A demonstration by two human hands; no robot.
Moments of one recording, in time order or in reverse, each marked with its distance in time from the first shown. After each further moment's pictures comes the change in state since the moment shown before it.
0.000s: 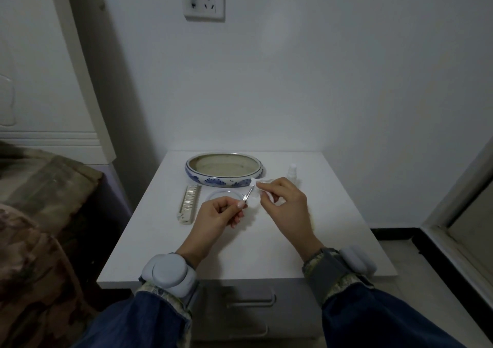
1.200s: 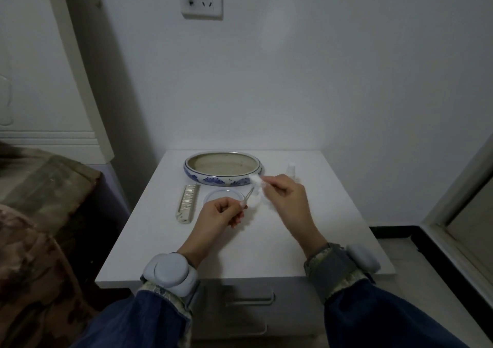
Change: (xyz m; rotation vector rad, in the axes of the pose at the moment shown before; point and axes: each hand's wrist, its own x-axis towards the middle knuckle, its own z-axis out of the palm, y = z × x) left_hand 0.005 -0.010 0.000 0.058 -0.012 -0.026; right_hand 0.008 -0.008 -0.010 0.296 -0.108 0.291
